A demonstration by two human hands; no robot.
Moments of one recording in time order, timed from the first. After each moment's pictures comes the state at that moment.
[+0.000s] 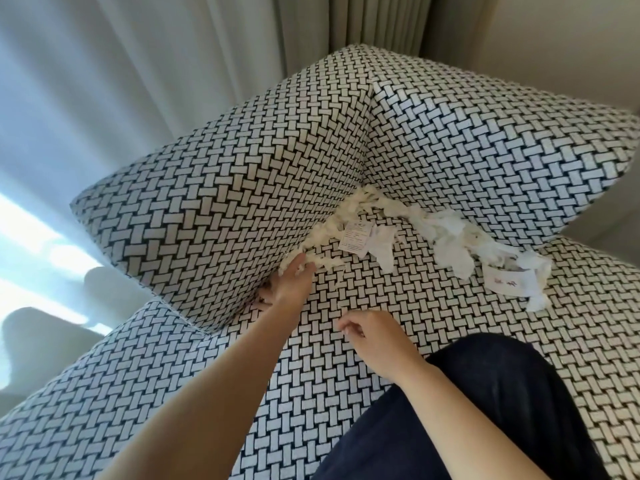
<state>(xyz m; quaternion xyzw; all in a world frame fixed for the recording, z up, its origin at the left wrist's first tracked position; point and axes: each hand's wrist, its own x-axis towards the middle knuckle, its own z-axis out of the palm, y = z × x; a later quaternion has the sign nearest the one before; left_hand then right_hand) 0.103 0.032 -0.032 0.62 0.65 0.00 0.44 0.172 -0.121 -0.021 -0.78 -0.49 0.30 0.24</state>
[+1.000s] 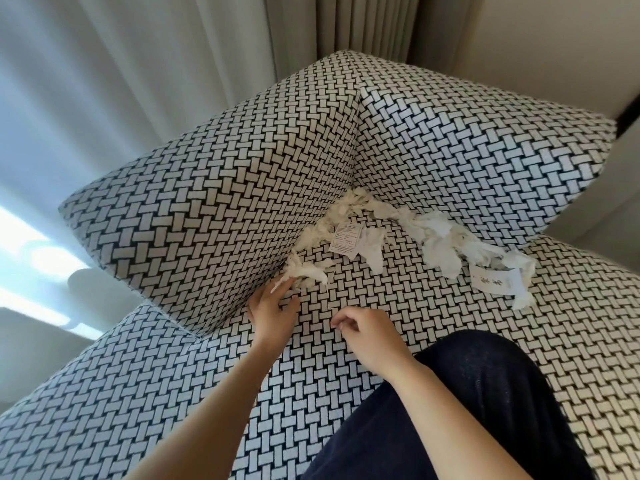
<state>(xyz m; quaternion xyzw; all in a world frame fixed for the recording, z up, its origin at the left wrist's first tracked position) 0.059 0.004 -0.055 0.71 0.53 0.19 0.42 0.173 -0.123 -0.015 -0.79 -0.43 0.33 0.28</state>
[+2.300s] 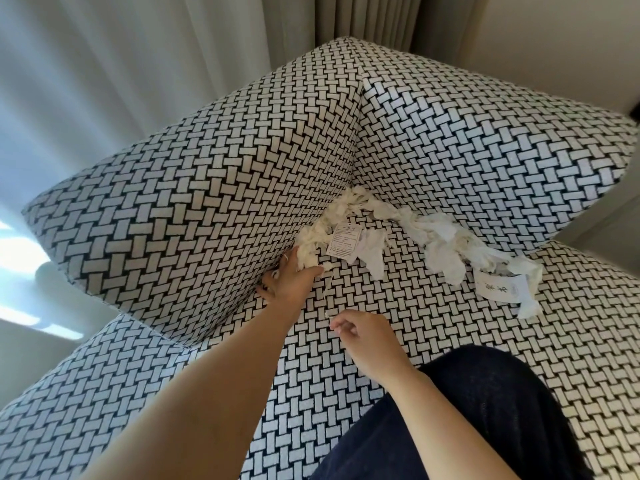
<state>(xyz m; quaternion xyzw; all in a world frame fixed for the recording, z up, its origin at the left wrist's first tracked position) 0.133 0.047 -0.059 0.68 0.58 0.06 0.45 0.183 -0.110 -0.038 -0.80 -0.43 0.31 0.28</state>
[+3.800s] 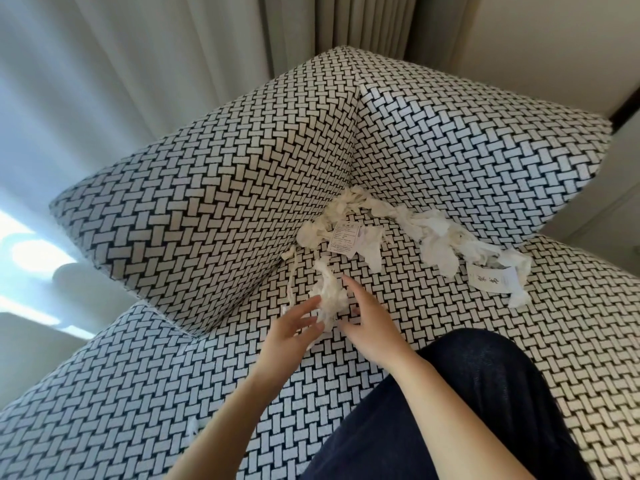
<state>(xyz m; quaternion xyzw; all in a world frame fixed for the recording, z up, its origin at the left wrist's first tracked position) 0.040 -0.040 -0.015 0.63 0.39 0.14 0.66 0.178 -0.115 -0.024 -0.77 -0.39 0.36 0.36</state>
